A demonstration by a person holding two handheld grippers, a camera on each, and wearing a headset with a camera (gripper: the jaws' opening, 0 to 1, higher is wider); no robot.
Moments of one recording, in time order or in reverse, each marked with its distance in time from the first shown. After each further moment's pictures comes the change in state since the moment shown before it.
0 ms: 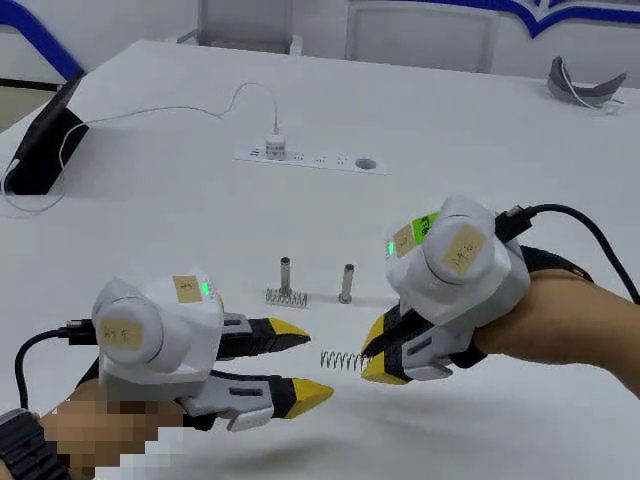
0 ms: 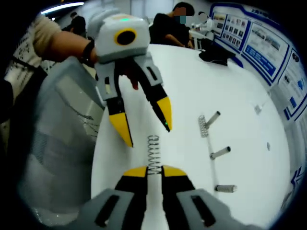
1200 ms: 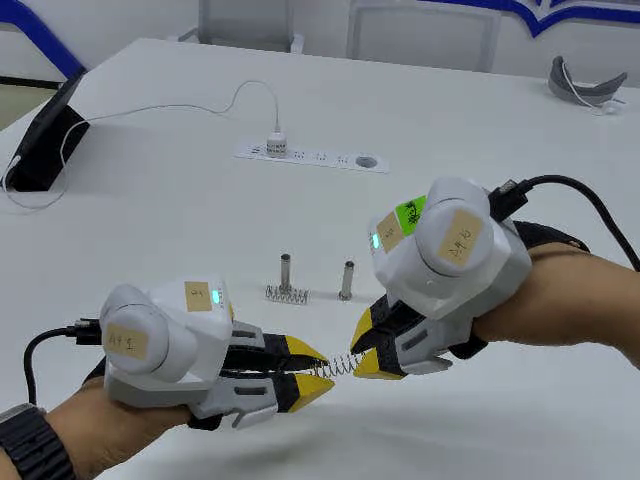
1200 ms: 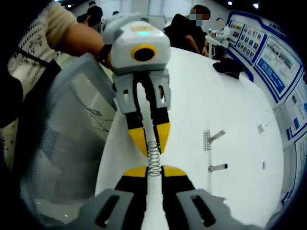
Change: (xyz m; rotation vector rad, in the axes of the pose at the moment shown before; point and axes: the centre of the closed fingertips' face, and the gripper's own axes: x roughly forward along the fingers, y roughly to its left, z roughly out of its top) left arm 0.003 -0.012 0.001 0.065 0.001 -0.050; right arm -0.015 0.013 0.024 -0.138 0.021 0.031
